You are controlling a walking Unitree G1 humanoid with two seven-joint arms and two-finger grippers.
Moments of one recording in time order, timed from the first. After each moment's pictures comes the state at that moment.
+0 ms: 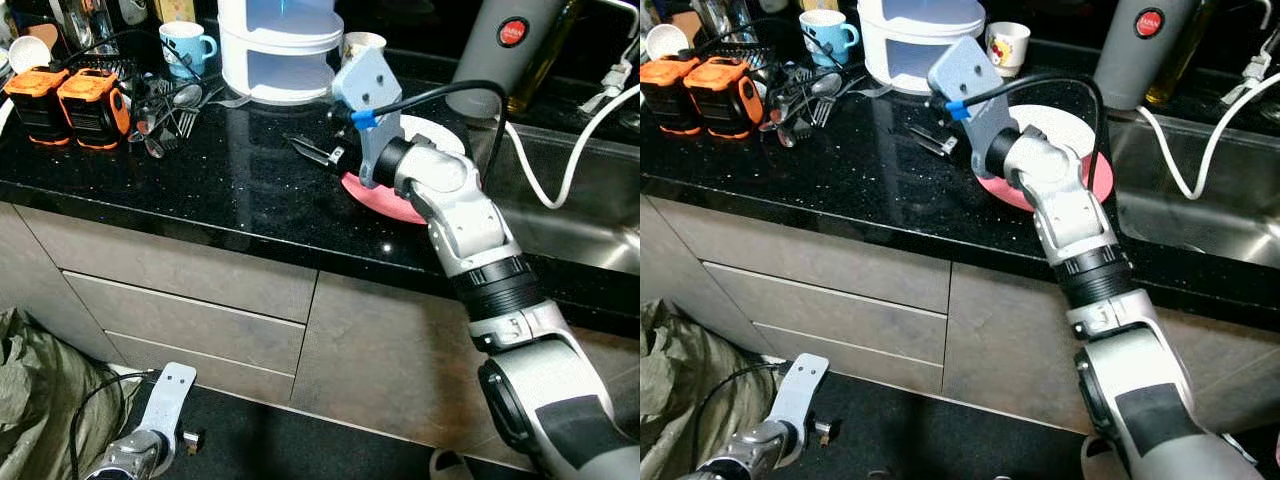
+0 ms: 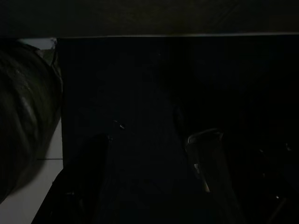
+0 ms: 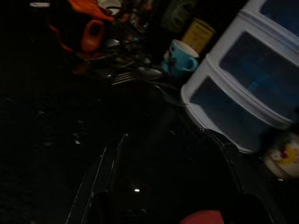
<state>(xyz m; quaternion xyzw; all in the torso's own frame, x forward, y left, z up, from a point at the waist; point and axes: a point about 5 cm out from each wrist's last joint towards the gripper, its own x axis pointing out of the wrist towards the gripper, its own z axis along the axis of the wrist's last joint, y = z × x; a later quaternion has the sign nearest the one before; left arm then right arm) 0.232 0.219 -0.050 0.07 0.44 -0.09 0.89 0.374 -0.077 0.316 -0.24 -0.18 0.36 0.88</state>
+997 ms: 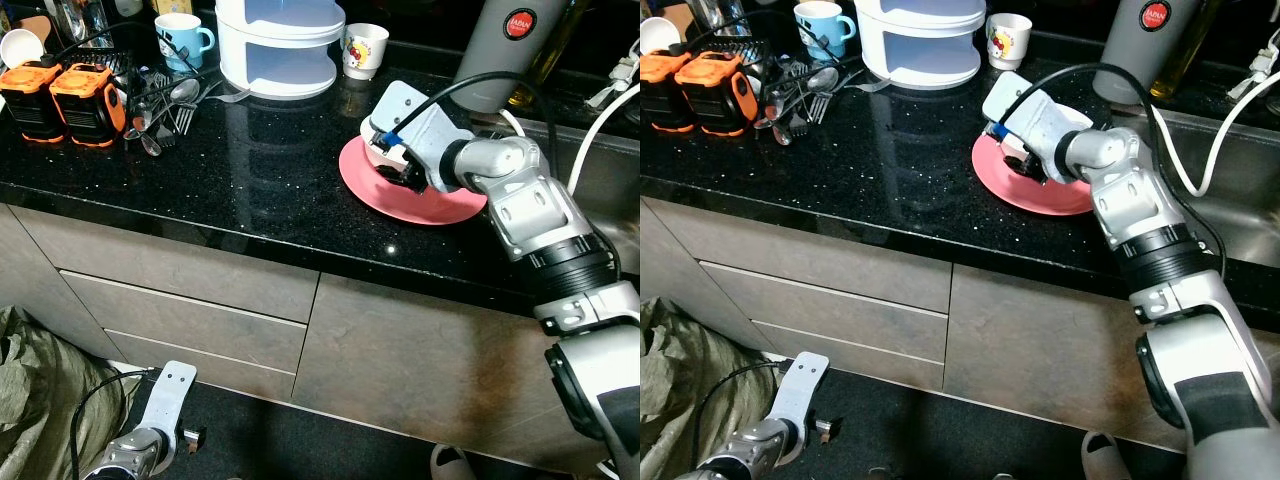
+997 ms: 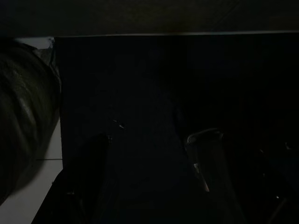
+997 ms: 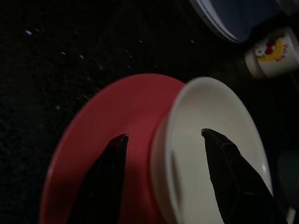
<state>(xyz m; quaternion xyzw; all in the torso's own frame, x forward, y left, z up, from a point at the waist) 0.233 0.219 -0.049 0.07 0.44 -0.09 0.89 0.387 -0.143 0.302 -0.43 0.02 0.28 0.86</state>
